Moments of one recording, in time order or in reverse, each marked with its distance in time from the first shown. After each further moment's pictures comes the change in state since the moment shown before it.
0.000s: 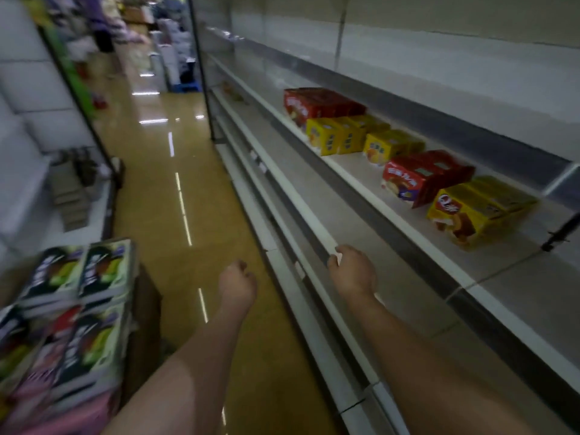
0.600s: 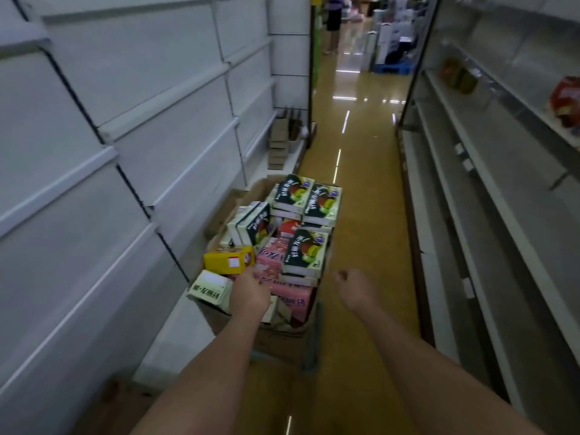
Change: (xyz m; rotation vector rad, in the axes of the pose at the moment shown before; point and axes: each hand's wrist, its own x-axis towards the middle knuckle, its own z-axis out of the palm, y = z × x) left_hand -0.131 -0.261 -0.206 -0.024 0.440 -0.553; right_hand -0.206 -0.223 0.144 0.145 -0.703 -0.380
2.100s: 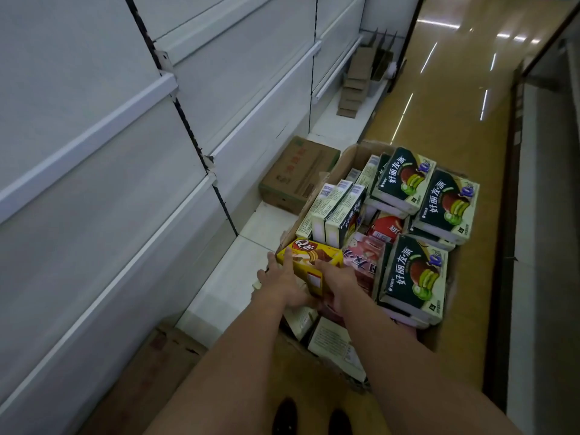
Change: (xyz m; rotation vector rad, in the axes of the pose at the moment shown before) left_hand 0.181 -0.081 -0.034 0.316 -0.514 -0.177; right_hand 0.141 -0.154 0.208 0.734 -0.302 0.581
